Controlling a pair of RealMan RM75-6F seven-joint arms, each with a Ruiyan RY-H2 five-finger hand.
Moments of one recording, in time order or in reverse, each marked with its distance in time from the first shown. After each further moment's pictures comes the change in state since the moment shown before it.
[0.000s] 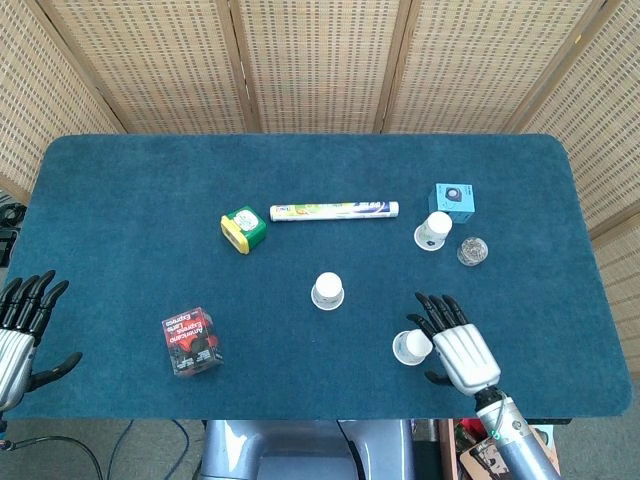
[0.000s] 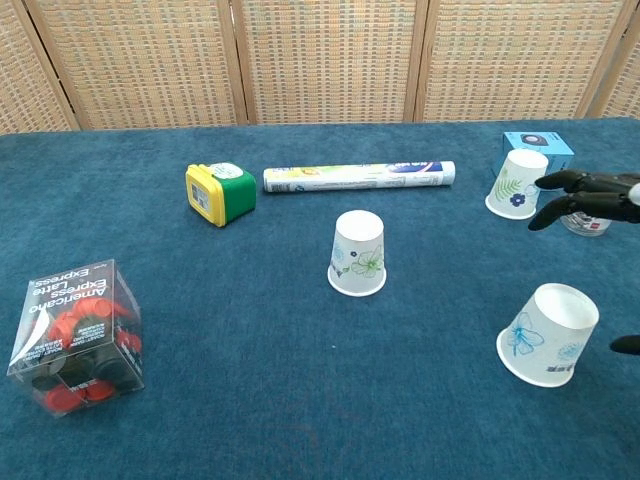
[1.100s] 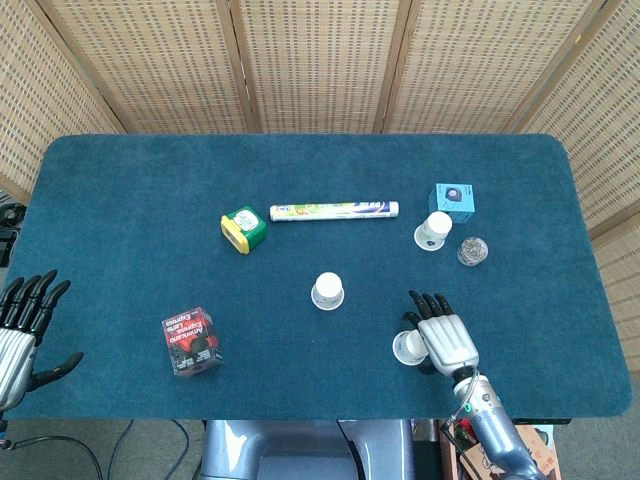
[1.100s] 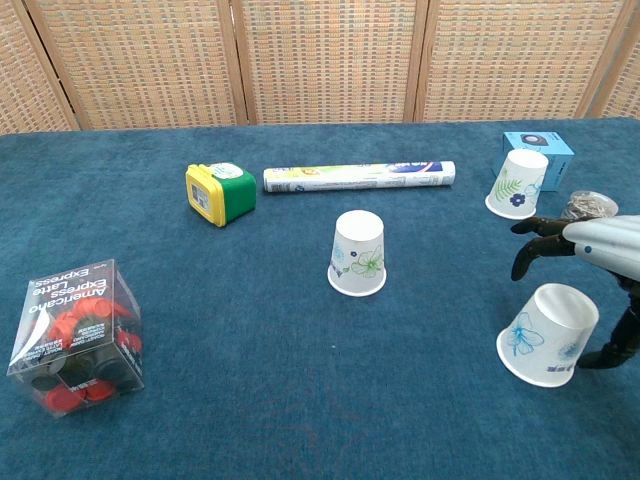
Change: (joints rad) left arm -0.003 0.002 0.001 0.002 0.003 -0.003 -0.008; right arm 0.147 -0.089 0.035 0.001 0.433 -0.070 -0.262
